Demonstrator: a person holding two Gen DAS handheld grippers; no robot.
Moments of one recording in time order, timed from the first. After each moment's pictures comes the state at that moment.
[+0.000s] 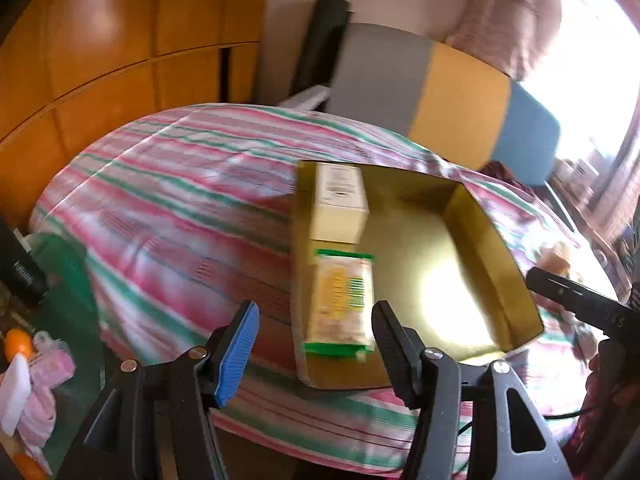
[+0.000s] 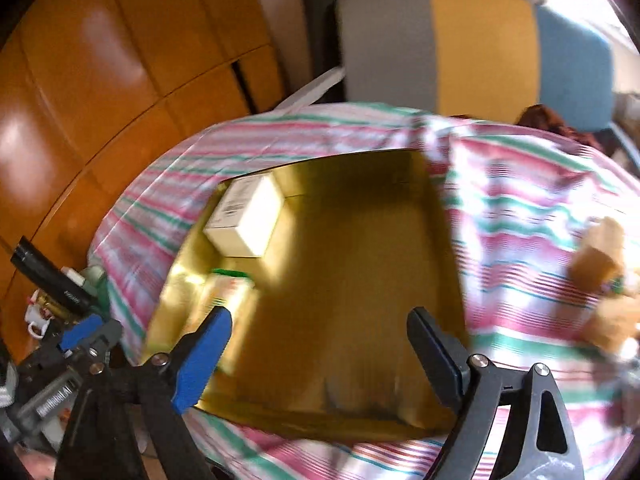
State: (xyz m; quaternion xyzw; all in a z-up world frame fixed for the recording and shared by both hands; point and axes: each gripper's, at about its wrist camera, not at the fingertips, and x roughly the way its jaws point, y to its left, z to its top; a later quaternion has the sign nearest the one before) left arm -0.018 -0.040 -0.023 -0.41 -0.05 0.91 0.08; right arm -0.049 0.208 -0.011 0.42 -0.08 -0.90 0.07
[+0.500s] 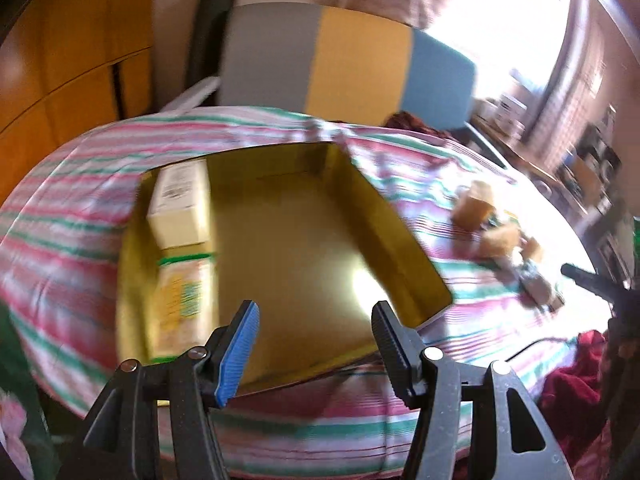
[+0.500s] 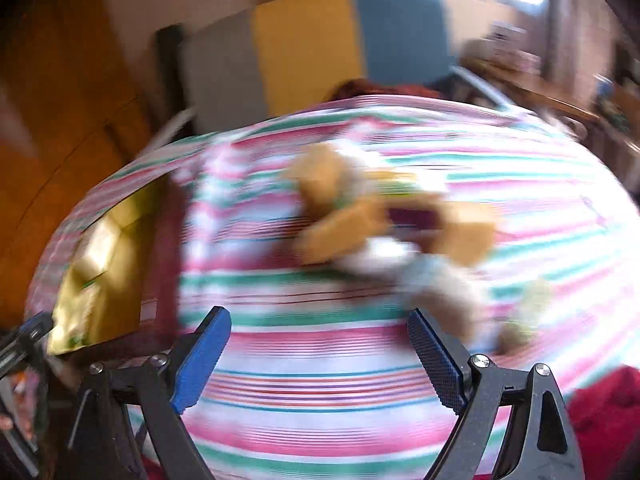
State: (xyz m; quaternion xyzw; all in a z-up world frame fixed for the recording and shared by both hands) left arm -0.015 0.080 -0.015 -0.43 0.02 0.88 0.23; right arm 0.071 0.431 -0.010 0.41 -0.16 -0.89 -0.15
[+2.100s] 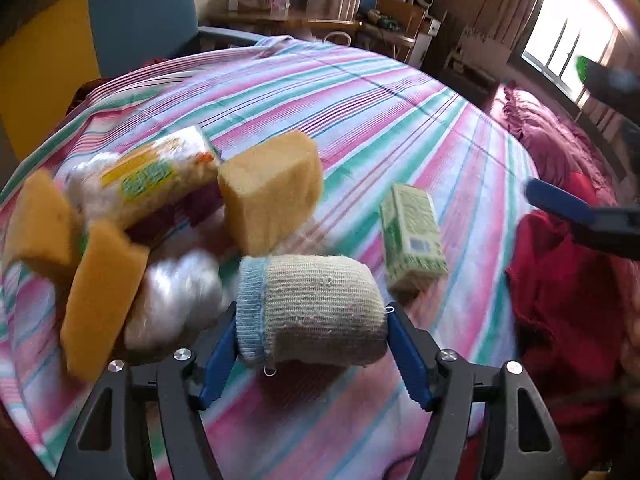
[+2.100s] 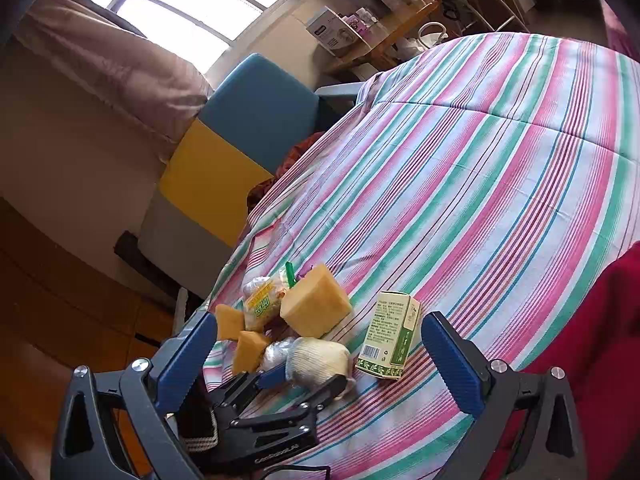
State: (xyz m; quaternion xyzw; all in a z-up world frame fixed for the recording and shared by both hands) left arm 0.033 0.432 -0.081 -0.44 0.22 0.69 0.53; right arm 0.181 0.580 -0.018 0.22 -0.47 -0.84 -0.18
